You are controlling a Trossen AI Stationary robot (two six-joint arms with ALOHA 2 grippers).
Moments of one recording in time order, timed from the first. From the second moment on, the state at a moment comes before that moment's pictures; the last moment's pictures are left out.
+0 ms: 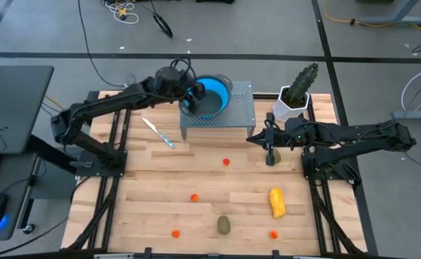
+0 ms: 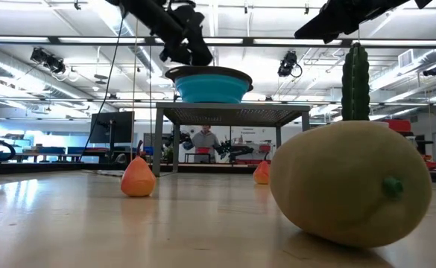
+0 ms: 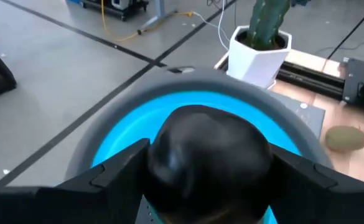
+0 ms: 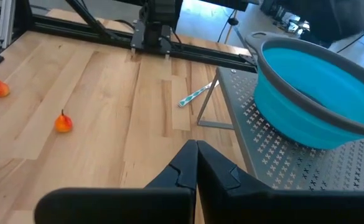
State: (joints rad) left arm 0.46 1.45 1.27 -0.26 -0.11 -0.05; right arm 0.00 0.93 0.76 -0.23 0.12 -0.20
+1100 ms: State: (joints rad) left arm 0.18 1.18 0.91 -0.05 -0.12 -0.16; right arm 0.00 1.12 0.76 -0.15 -0.04 -0.28
